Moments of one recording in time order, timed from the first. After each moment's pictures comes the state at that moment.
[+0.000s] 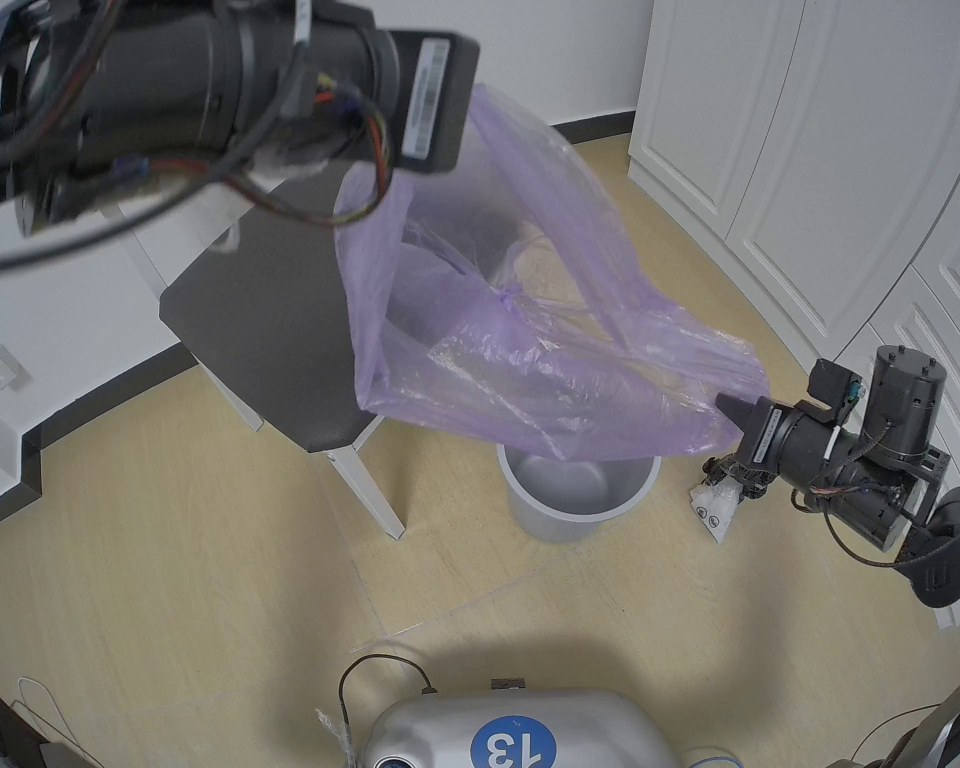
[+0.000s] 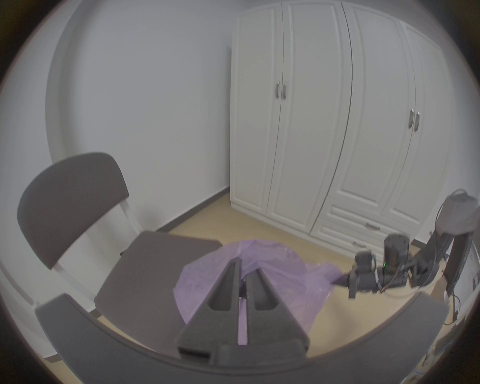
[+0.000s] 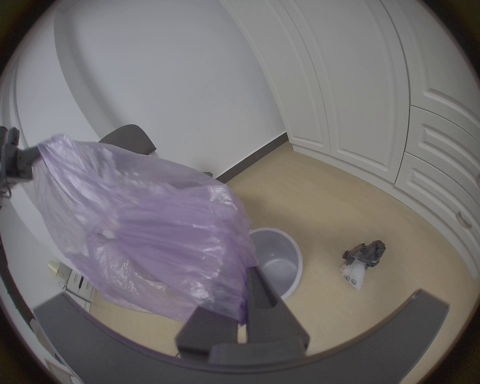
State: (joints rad) left arm -0.91 1.59 -1.68 0.25 0.41 0.16; right arm 0.44 1.56 -0.54 -0.85 -0.10 0.39
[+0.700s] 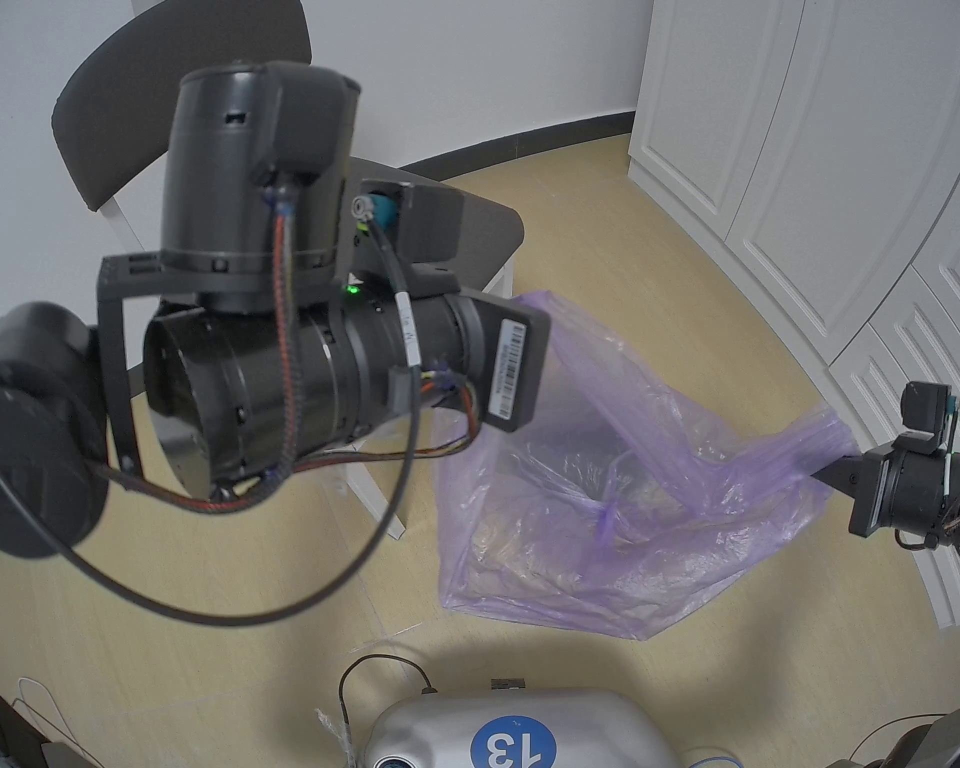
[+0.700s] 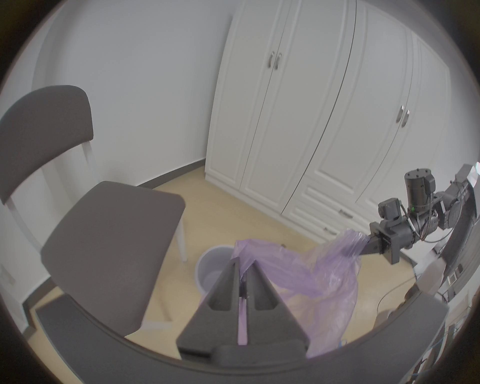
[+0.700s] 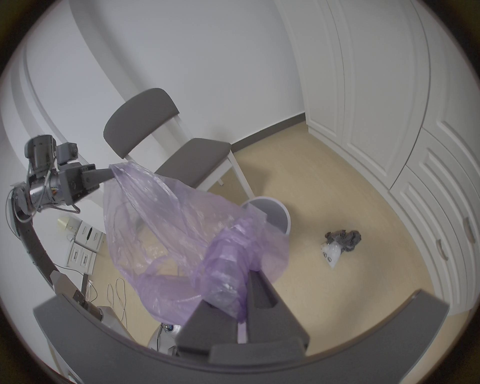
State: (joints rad) left arm -0.89 1.63 -1.25 -0.21 0.20 0.01; right arm 0.44 1.17 -0.67 -0.15 0.02 0.23
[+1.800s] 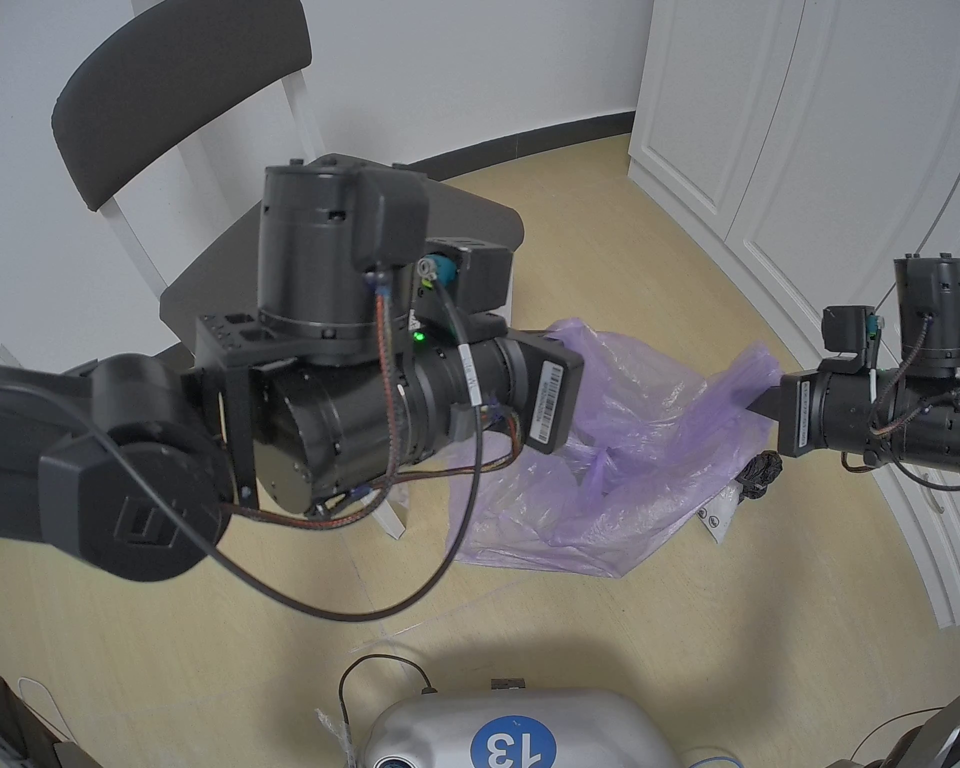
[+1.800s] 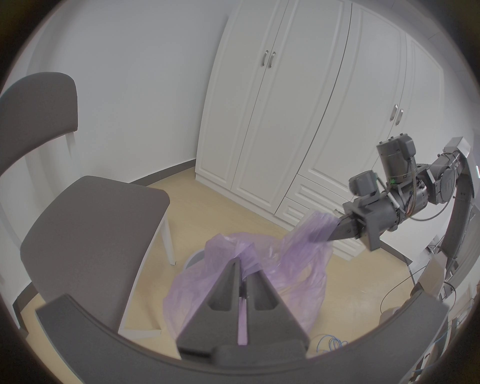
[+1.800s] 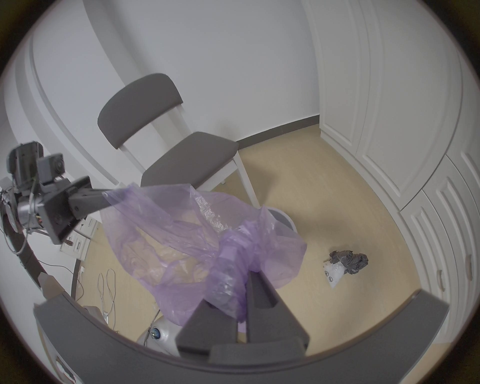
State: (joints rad) left arm -0.85 1.74 -1.26 -0.29 0.14 0.02; right arm 0.44 1.47 -0.96 -0.09 0.02 0.14
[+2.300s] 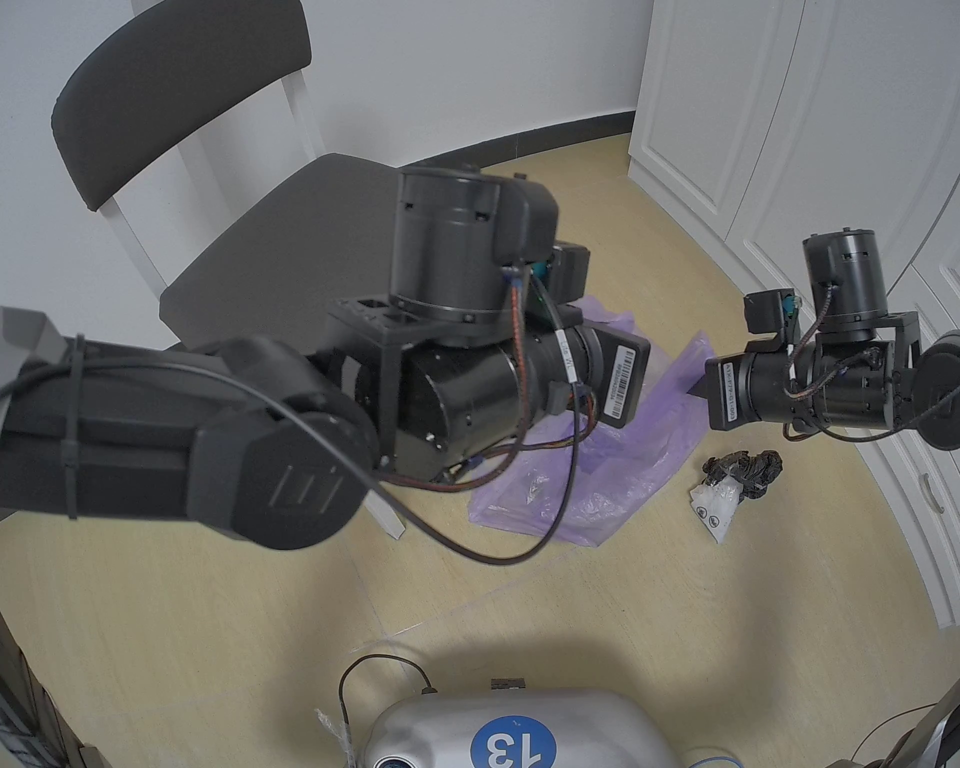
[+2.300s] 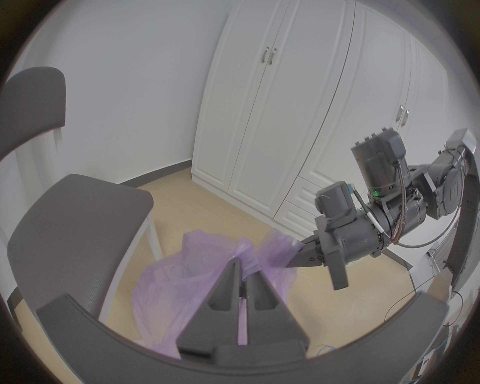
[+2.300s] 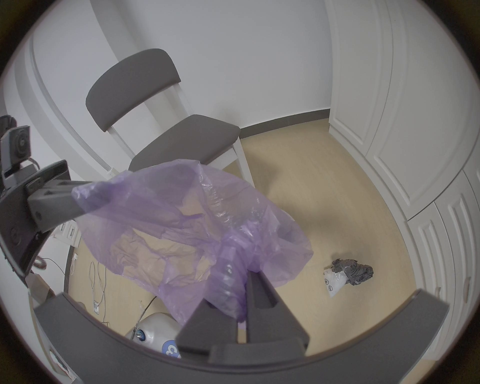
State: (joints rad) left arm -0.87 1.93 -1.45 -0.28 0.15 0.01; right arm 0.43 1.70 -1.15 -0.06 0.02 0.07
